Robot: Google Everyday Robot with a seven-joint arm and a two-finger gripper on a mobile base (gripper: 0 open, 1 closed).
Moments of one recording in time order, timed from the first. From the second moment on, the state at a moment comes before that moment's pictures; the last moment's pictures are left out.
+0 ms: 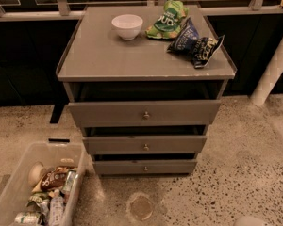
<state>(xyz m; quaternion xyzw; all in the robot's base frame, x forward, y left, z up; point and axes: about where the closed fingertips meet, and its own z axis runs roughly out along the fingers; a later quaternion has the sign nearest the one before) 0.213 -0.184 0.392 -0.65 0.70 0.25 0.14</state>
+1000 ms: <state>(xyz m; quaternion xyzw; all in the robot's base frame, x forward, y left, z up) 0.297 -0.168 0.372 -0.65 0.73 0.19 0.14</state>
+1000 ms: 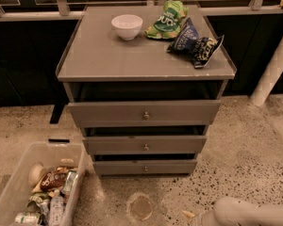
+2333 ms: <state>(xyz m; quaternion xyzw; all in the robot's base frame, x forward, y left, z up) 0.458 -0.144 0.428 -0.70 0.66 0.10 0.27</state>
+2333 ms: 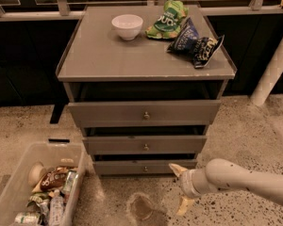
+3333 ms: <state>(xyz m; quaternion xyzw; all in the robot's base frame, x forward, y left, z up) 0.397 -0.151 0.277 -0.62 0.72 0.19 0.25</state>
